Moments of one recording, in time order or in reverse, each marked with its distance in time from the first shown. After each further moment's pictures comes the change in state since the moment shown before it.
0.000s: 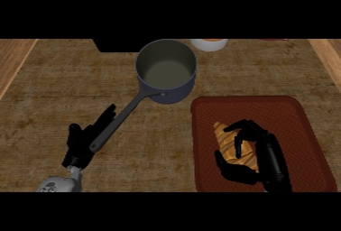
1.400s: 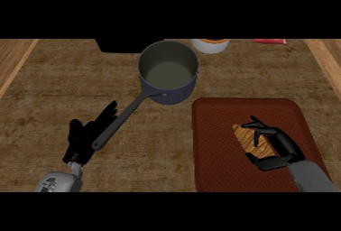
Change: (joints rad) left arm -0.034 0.023 -0.022 0.013 0.030 0.010 0.004; right arm -0.380 -0.166 -0.204 1.160 -0.448 0.680 -0.816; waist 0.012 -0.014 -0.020
